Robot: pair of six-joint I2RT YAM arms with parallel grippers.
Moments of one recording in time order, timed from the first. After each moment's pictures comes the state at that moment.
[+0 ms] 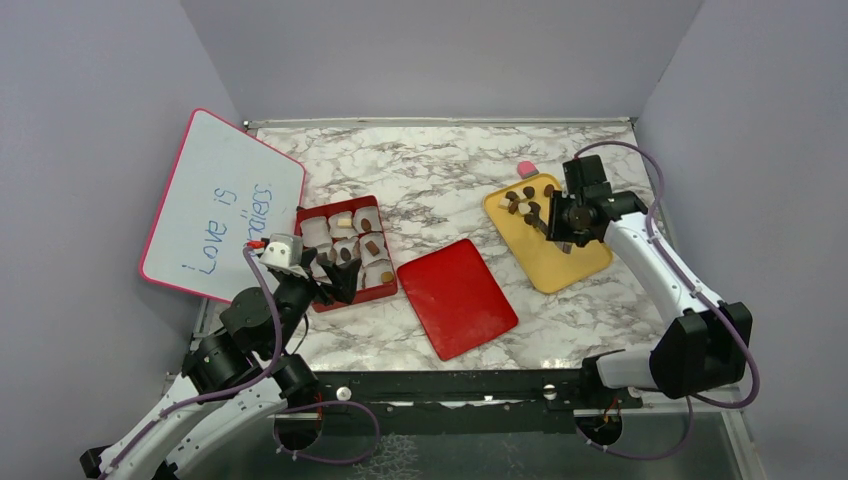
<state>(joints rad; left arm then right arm) -0.87 0.27 0.66 -0.46 -0.49 -0.28 0.23 1.33 1.12 -0.81 0.12 0.27</state>
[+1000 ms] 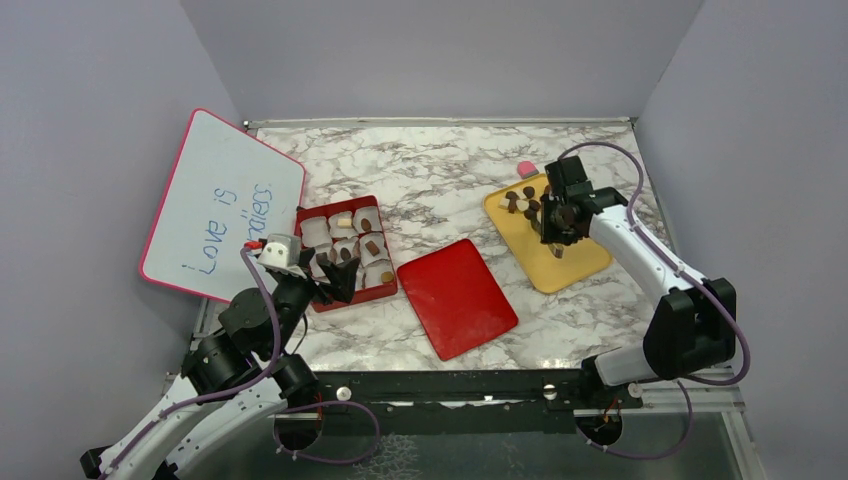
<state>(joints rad) -0.87 0.27 0.66 -0.46 -0.51 -0.28 0.27 1.44 1.12 -0.77 0.19 0.26</state>
